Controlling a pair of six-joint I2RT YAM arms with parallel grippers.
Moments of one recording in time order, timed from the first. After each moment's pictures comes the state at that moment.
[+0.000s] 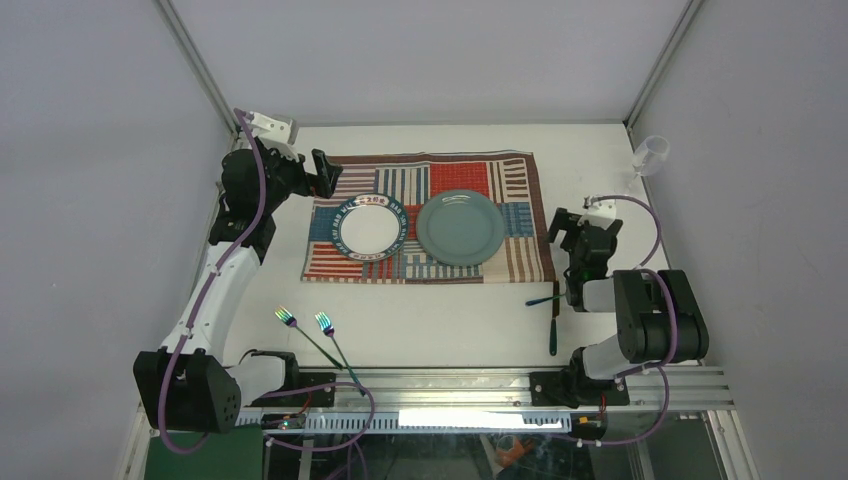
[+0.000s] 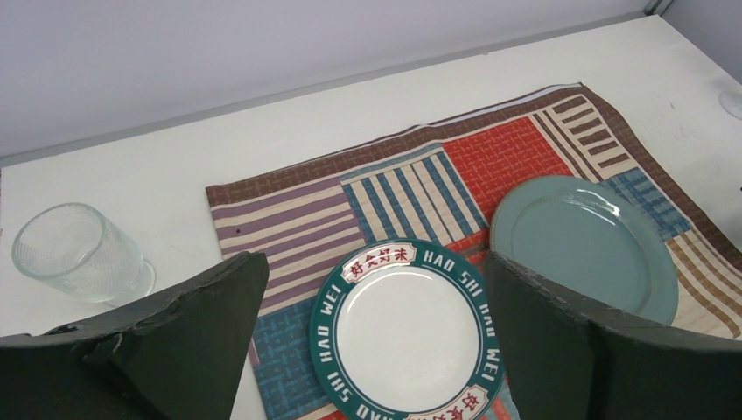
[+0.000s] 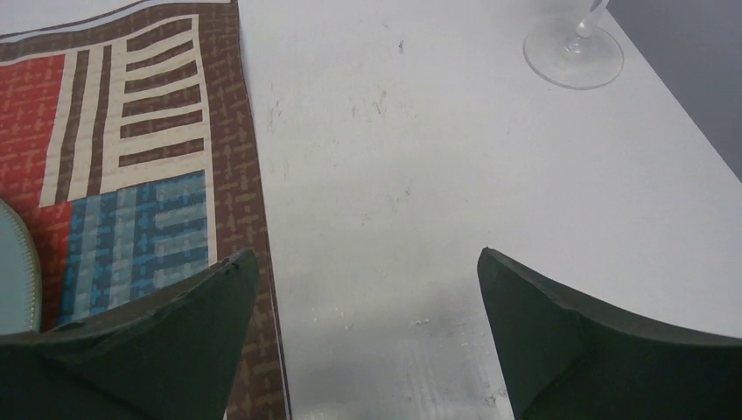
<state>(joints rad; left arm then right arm) -0.06 1.14 0.97 0.01 0.35 -0.03 0.01 1.48 0.28 0.95 0.22 0.08</state>
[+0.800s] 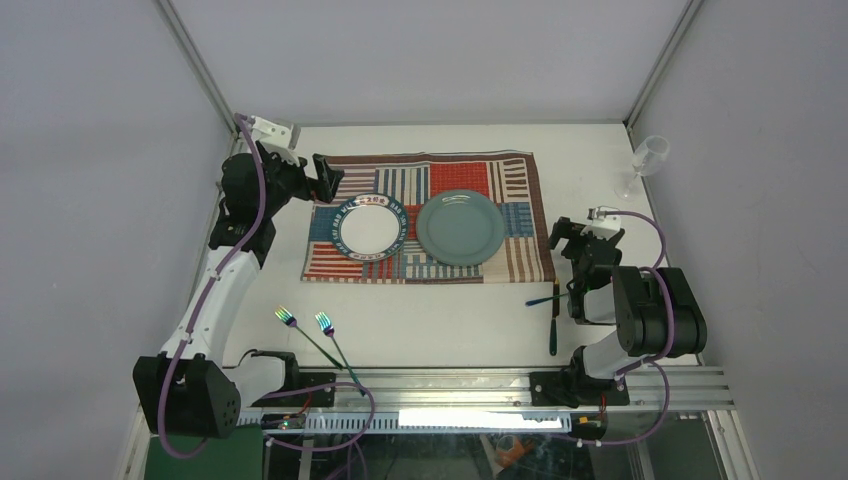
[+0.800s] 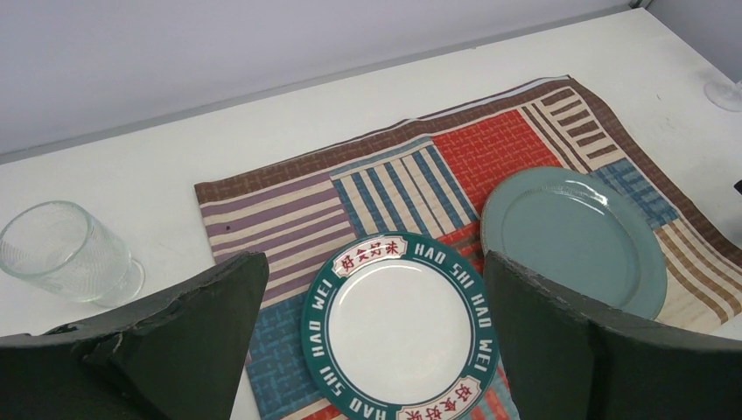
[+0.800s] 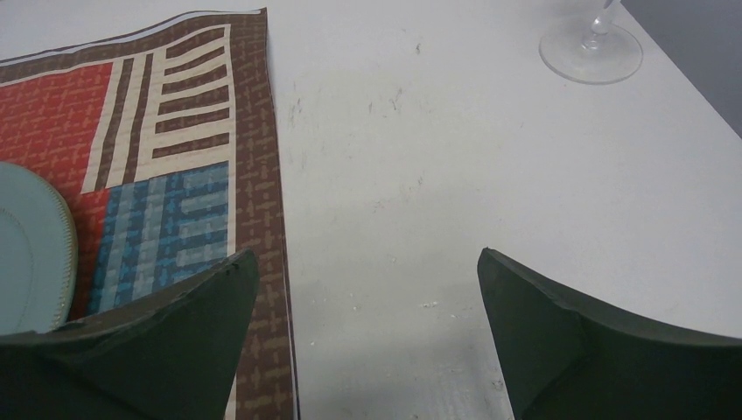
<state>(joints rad) -0.06 1.12 0.94 0.02 0.37 -0.03 -0.03 1.51 0.18 1.15 0.12 0.11</state>
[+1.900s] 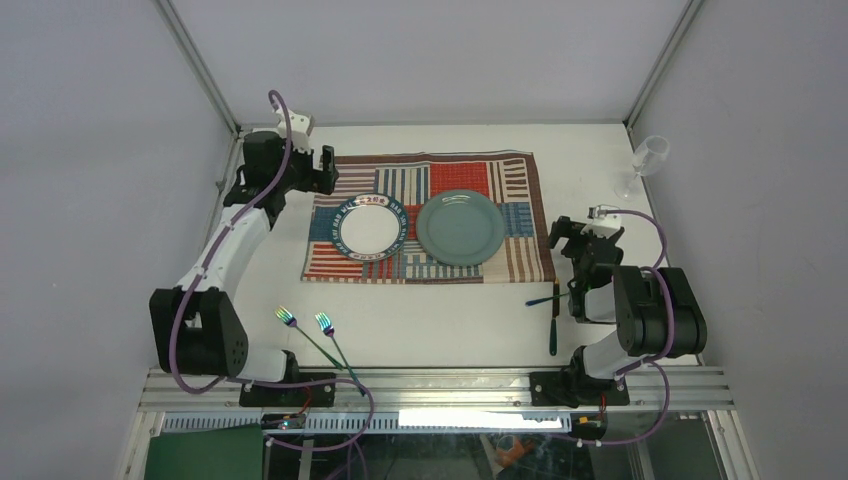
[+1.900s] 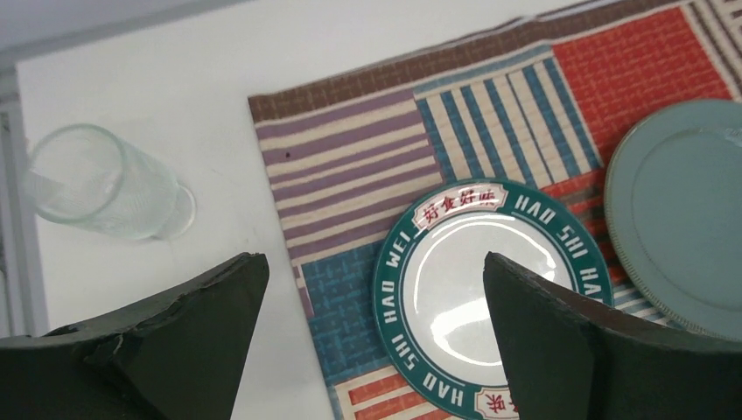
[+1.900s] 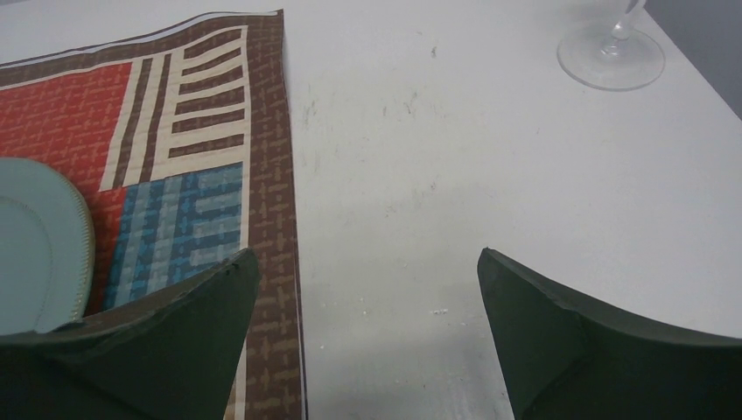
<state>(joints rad) -0.06 1.38 1.12 -0.15 0.23 0.10 -0.04 1.51 0.19 1.15 0.09 0.12</state>
